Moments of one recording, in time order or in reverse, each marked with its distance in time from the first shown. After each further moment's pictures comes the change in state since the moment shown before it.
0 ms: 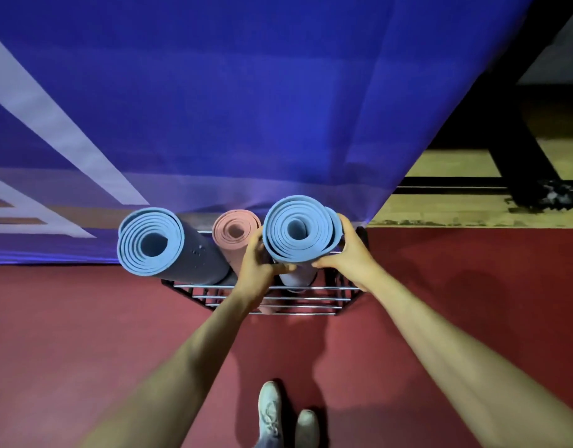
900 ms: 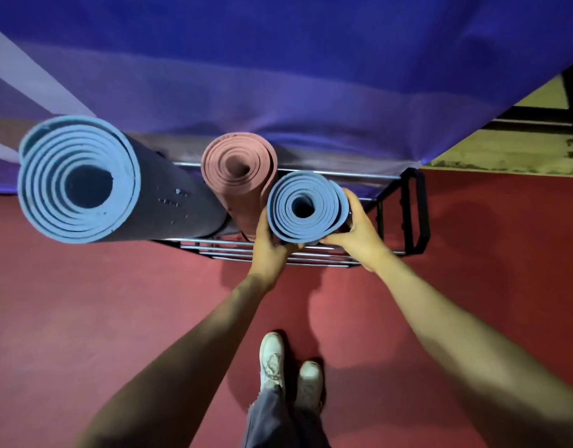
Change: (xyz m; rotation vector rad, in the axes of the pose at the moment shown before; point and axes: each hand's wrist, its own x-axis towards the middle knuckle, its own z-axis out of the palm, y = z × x) left_hand 0.072 -0.169 -0.034 0.083 0.149 -0.054; right_hand 0.092 0.164 0.057 -0.072 -0.057 0.092
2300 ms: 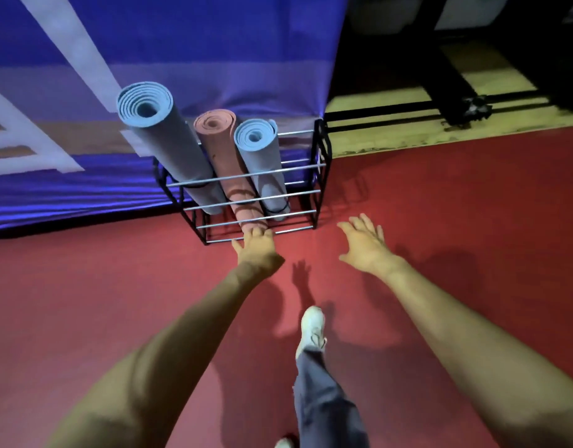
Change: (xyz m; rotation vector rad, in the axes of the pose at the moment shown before) left_hand -0.372 0.016 -0.035 1.331 -0.275 0.100; right_hand -0.437 0.027 0.028 -0.953 0.168 0.153
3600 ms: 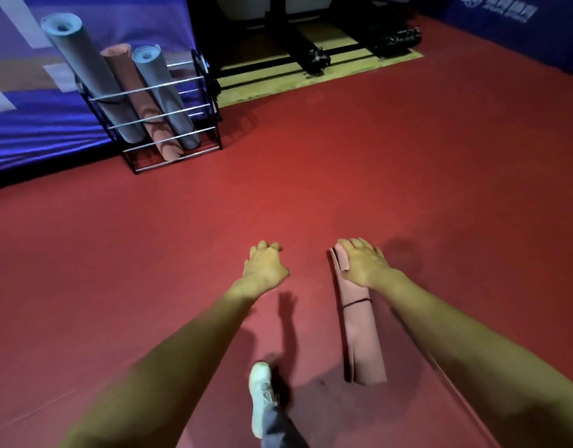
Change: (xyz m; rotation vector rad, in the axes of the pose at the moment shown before) left_hand -0.760 0.050 0.302 -0.021 -0.155 0.299; right_hand -0.832 0.134 0.250 0.011 -0.020 0.283
